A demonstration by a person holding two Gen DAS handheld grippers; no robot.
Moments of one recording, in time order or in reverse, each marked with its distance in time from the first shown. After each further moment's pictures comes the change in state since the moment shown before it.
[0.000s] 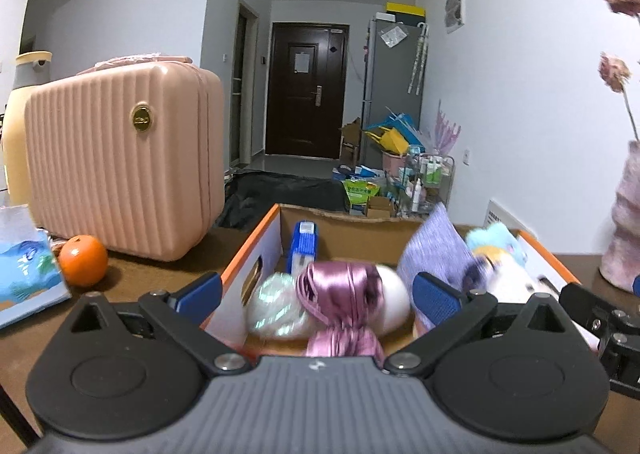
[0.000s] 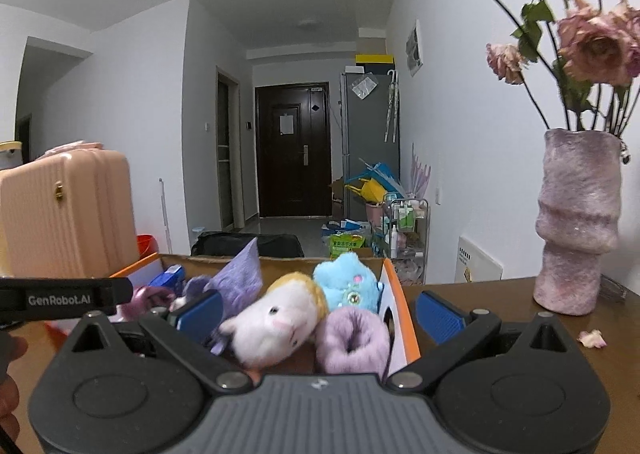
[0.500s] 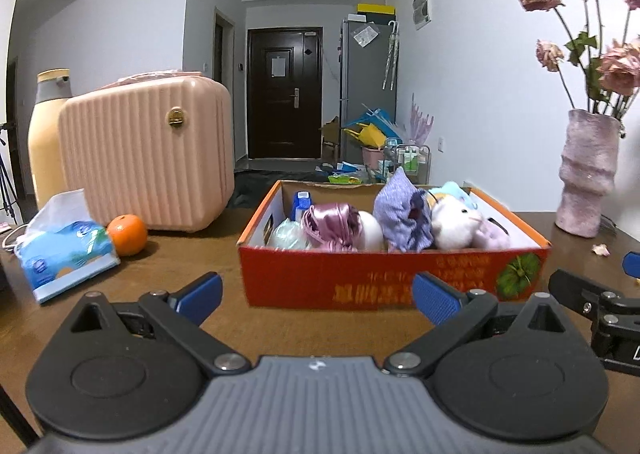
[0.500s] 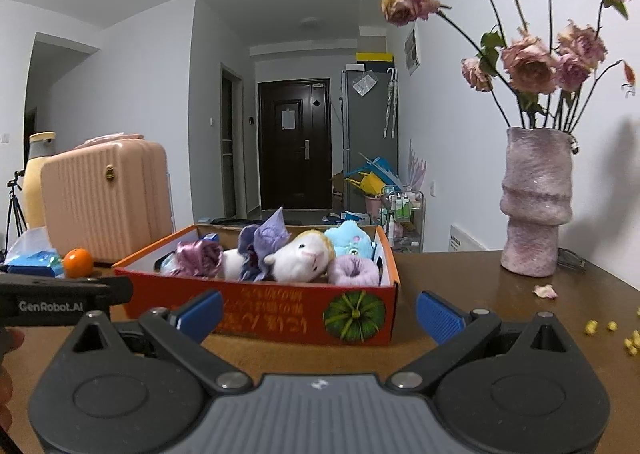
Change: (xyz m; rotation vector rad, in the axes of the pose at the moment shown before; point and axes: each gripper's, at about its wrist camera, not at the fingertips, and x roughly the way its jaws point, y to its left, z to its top) left arm -0.114 0.013 -0.043 0.082 -0.004 -0.052; right arm -0.121 0.015 -0.033 -0.008 0.016 -0.003
